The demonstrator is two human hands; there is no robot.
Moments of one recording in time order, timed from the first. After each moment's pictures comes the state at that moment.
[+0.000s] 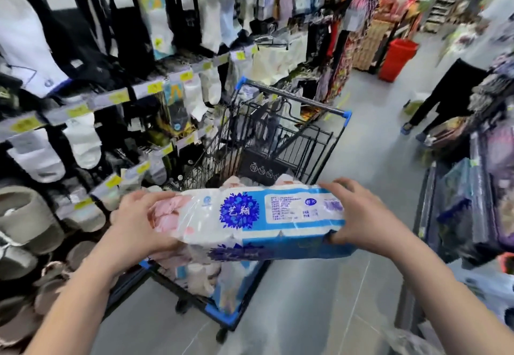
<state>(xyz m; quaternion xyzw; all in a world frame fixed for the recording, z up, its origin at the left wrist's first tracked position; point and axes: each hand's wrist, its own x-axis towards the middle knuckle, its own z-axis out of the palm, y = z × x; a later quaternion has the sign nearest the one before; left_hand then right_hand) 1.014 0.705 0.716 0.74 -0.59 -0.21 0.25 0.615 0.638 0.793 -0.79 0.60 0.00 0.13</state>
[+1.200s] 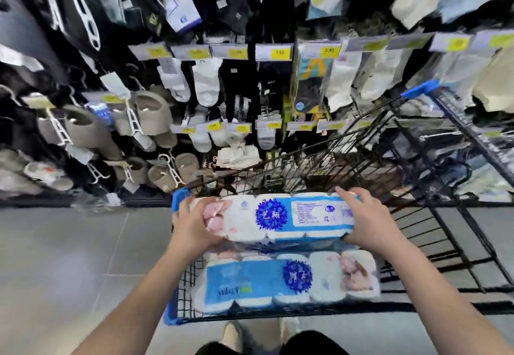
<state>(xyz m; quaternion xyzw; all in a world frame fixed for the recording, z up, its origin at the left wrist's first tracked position) 0.878 0.571 0.621 0.94 -0.12 -0.20 0.25 0.716 0.232 0.621 -0.96 0.22 0.16 0.11</state>
